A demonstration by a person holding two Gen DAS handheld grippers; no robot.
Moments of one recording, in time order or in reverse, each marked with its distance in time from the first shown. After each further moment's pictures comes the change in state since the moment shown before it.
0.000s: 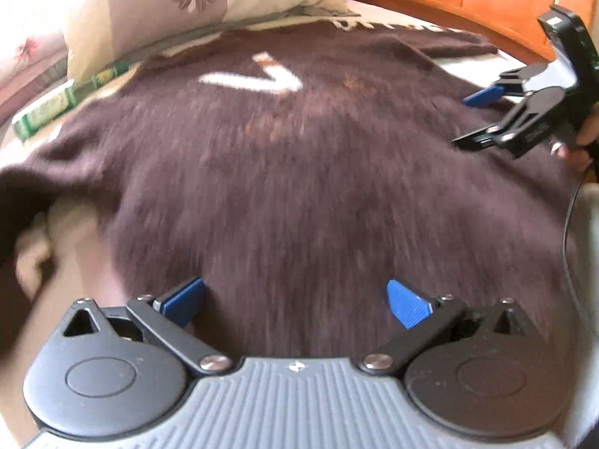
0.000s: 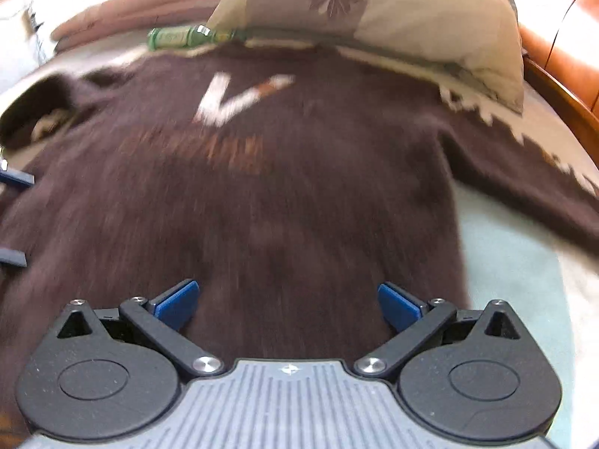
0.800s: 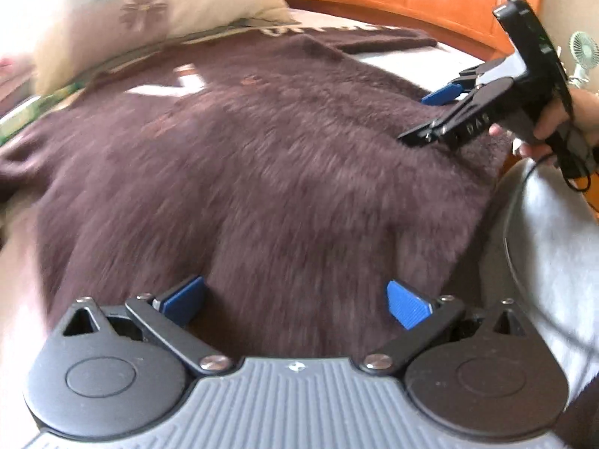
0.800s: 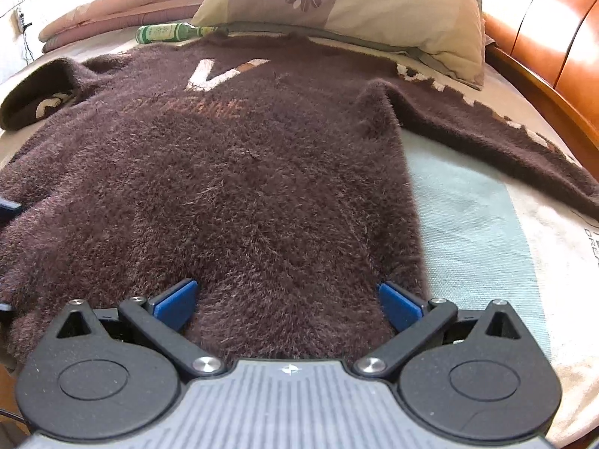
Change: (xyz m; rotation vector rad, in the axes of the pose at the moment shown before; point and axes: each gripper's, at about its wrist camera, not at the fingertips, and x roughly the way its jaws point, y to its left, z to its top) left arm -0.019 -0.095 -0.034 0.038 -0.057 -0.033; right arm -0.031 -0.002 -0.043 0.045 -0.020 -0.062
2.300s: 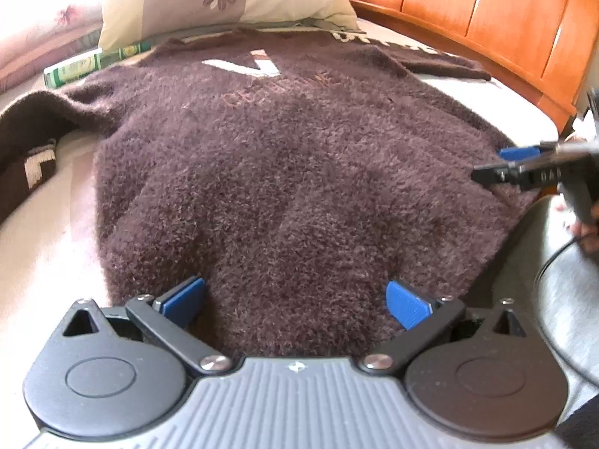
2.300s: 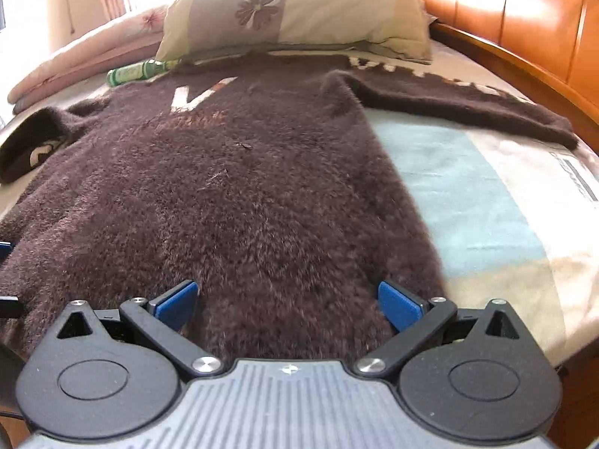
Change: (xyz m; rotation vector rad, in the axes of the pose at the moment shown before) left arm -0.019 0.030 -0.001 -0.204 -0.008 0.026; right arm -0.033 0.022 -0.041 0.216 -0.075 -0.052
